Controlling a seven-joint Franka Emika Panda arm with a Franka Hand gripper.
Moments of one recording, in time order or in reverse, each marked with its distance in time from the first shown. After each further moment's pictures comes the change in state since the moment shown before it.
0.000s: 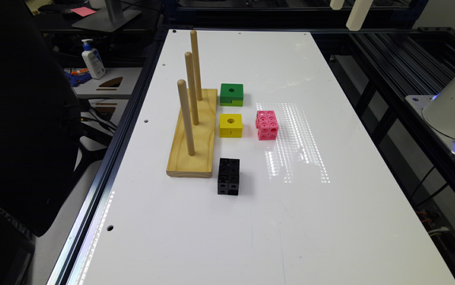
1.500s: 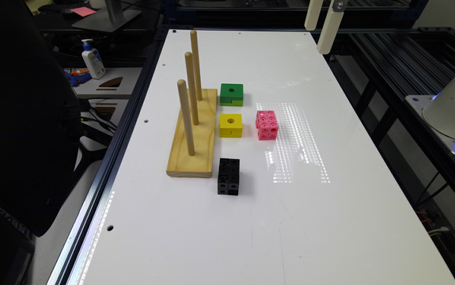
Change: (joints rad) arm 0.001 0.227 0.037 0.077 0.015 0.116 0.016
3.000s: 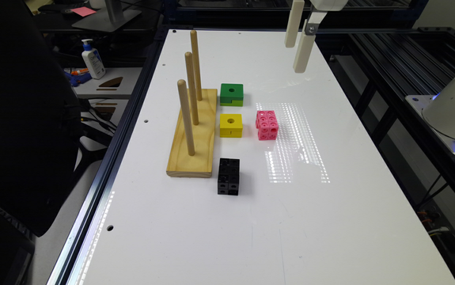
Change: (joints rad) arm -0.005 0.153 0.021 0.075 0.002 0.084 0.017
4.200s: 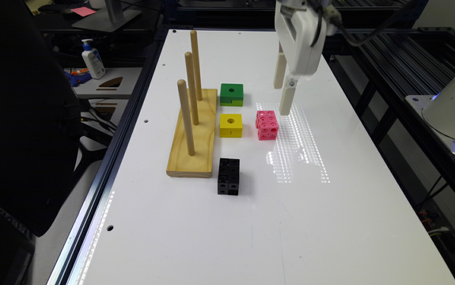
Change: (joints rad) arm -0.003 0.265 0.000 -0.024 0.000 0.271 0.000
